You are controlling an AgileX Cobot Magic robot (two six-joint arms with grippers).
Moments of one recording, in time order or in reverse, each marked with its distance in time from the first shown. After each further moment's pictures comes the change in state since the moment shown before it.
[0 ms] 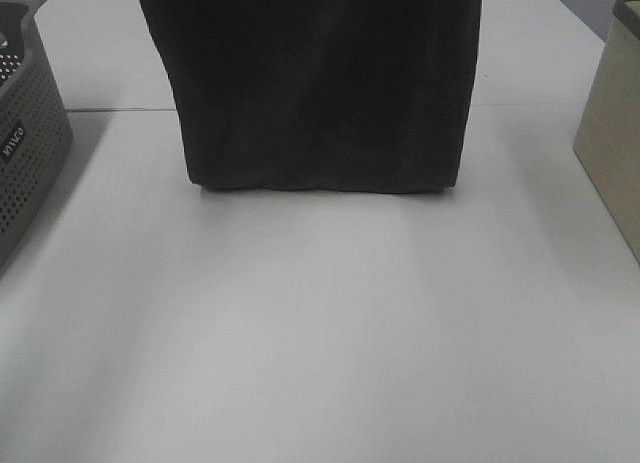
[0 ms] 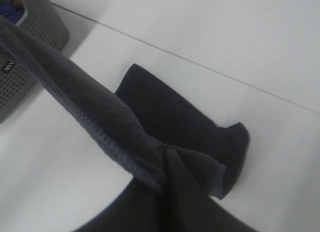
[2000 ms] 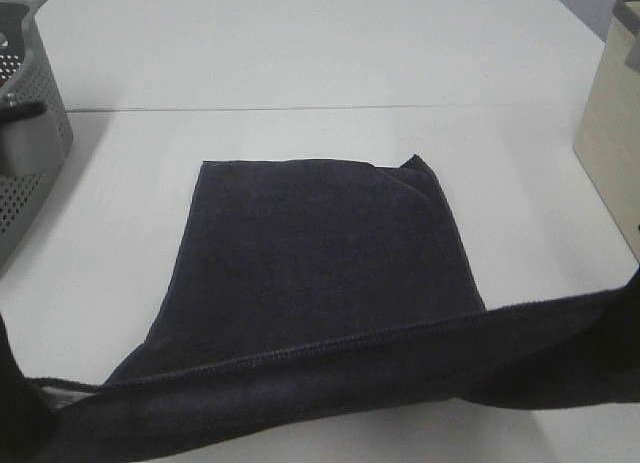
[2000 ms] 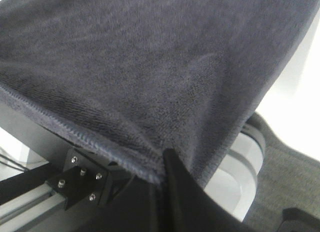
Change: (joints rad) left arm -0.346 -0.688 1.350 -0.290 -0.023 -0.116; right arm 0.006 -0.711 1.290 0.219 -0.005 0.084
